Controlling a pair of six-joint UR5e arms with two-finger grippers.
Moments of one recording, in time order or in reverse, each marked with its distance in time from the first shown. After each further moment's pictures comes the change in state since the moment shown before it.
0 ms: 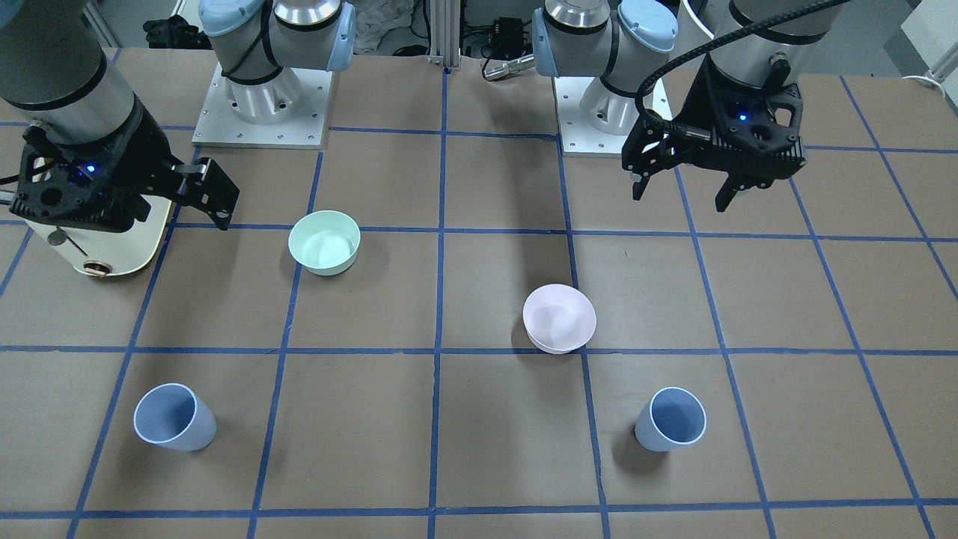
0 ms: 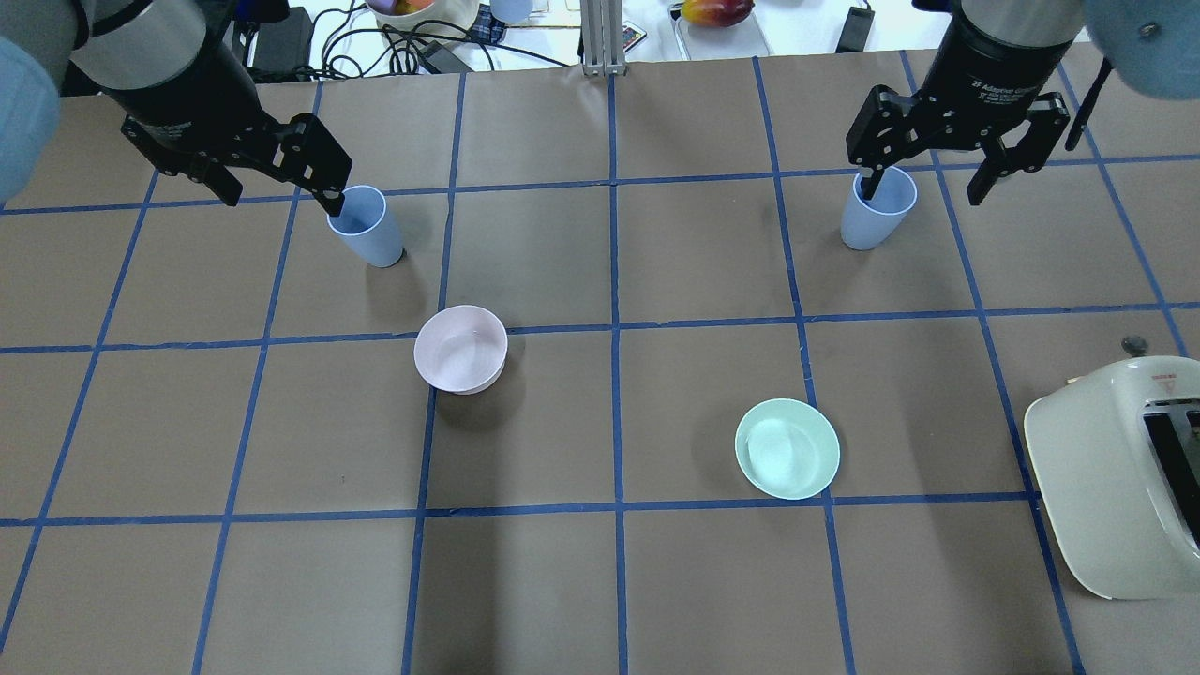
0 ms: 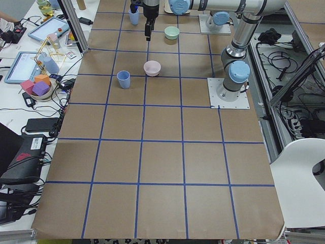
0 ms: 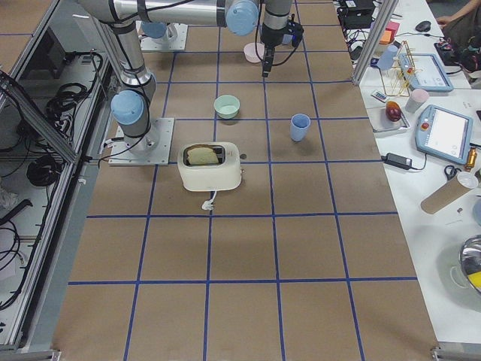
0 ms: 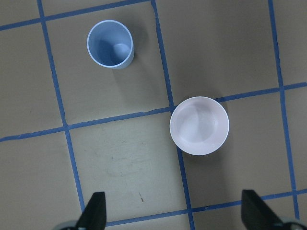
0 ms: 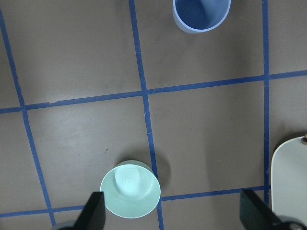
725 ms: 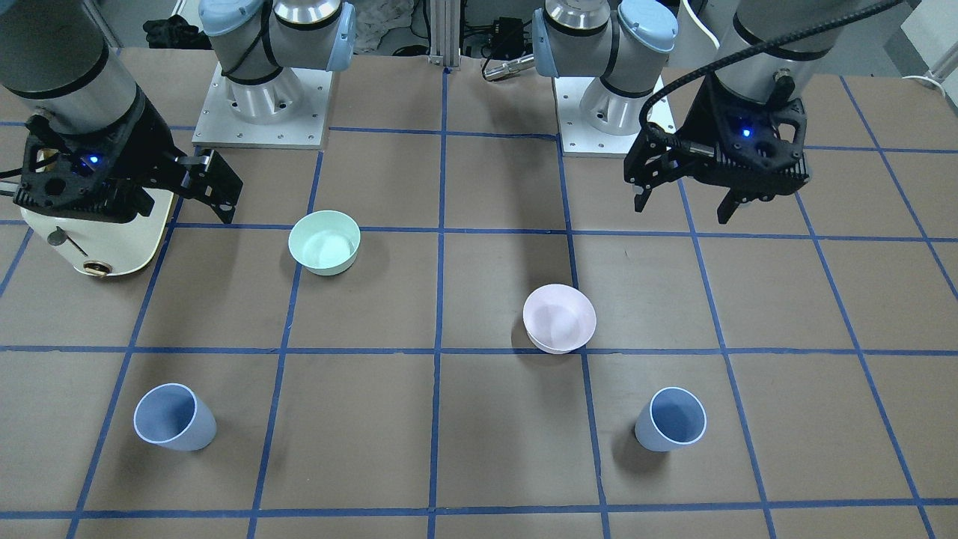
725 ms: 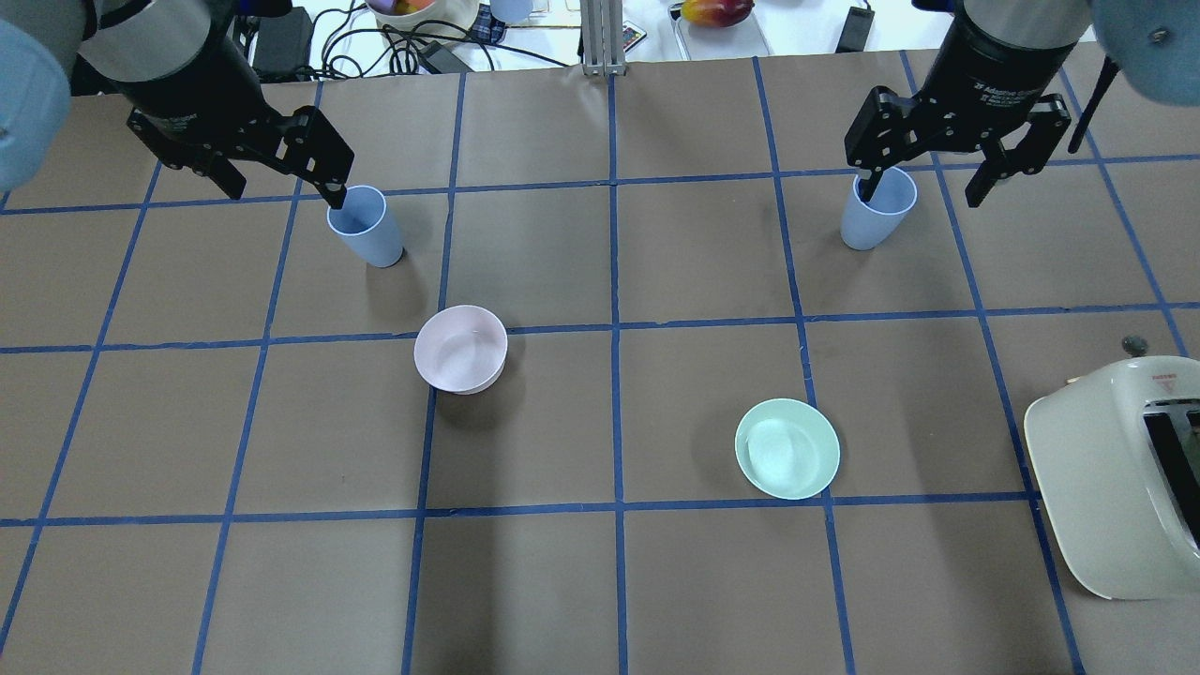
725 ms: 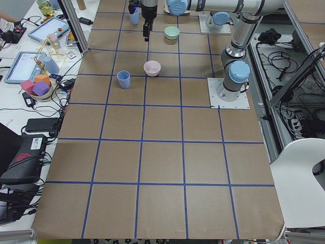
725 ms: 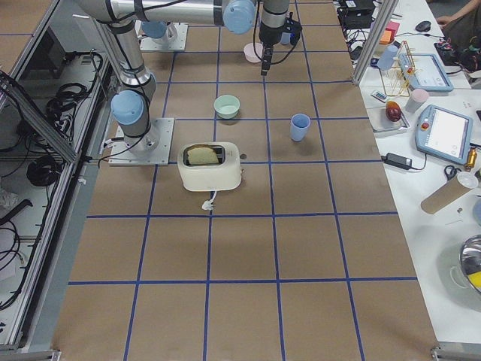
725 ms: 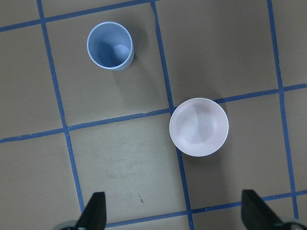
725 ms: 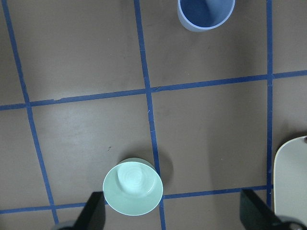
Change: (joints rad) left arm 0.004 -0.051 0.020 0.040 -0.005 0.013; right arm 0.001 -0.011 0.009 0.000 0.009 -0.008
